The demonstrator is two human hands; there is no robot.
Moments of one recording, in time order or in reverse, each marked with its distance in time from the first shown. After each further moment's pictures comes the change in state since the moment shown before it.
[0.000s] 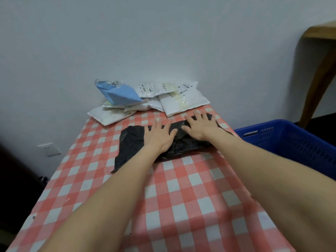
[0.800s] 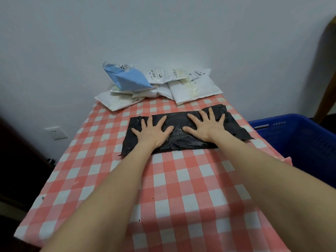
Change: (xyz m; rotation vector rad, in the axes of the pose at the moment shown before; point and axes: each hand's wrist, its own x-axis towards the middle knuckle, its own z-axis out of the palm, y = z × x) left_hand -0.014 -0.046 0.018 -0.114 -0.124 -0.219; right_hand 0.002 -0.013 0.039 -0.042 -0.034 -0.001
